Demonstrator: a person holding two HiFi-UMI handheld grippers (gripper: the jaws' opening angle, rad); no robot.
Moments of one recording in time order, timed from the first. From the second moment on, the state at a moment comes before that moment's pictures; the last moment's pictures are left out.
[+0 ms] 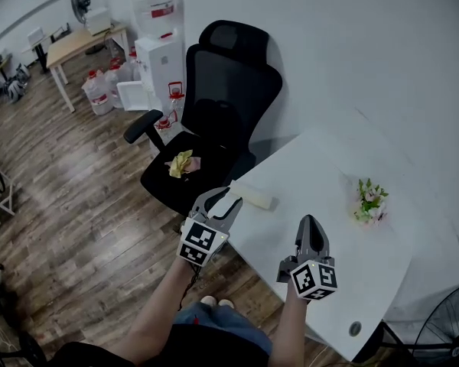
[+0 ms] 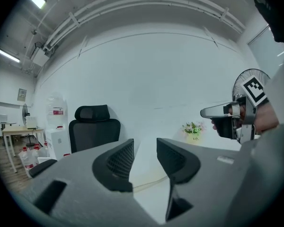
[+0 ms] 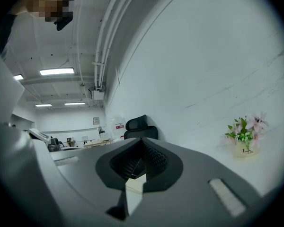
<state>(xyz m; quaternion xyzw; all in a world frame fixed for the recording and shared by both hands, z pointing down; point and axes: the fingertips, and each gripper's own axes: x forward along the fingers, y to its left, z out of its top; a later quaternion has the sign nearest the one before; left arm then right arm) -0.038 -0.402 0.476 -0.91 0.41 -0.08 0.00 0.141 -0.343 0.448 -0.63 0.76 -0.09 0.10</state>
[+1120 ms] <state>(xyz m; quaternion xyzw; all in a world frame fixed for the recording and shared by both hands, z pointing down) 0.086 -0.453 0.637 -0.83 0.17 -0.45 0.27 0.210 -0.385 0.483 -0.64 0.75 -0.13 0.08</state>
